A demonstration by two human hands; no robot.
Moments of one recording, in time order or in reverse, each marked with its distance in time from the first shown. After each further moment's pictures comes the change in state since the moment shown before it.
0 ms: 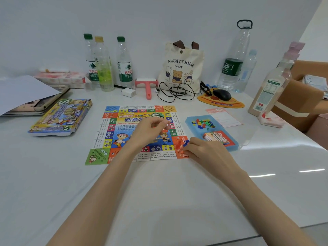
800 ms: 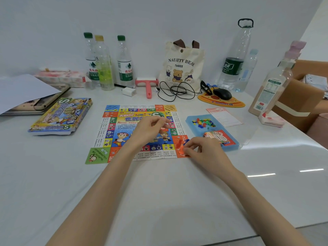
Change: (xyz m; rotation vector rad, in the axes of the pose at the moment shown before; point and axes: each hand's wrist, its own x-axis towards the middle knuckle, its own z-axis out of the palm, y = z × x) left_hand 0.000 0.001 -0.001 0.021 0.003 -0.013; right_hand 0.006 -0.009 0.000 0.644 -0.073 0.529
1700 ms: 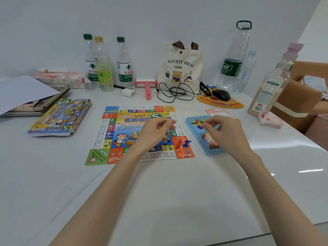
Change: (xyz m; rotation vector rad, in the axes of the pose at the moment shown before) left_hand -0.003 0.007 0.016 0.003 -0.005 0.062; right_hand 0.025 0.009 -0.049 -0.045 0.317 0.062
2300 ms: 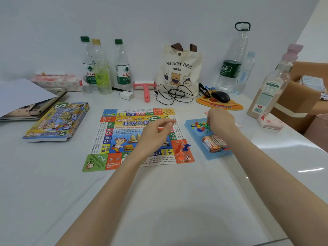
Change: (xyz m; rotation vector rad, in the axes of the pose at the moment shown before) left_hand 0.002 0.000 0.002 0.000 0.016 0.030; right_hand 0.082 0.010 0.023 -0.758 -0.256 0.120
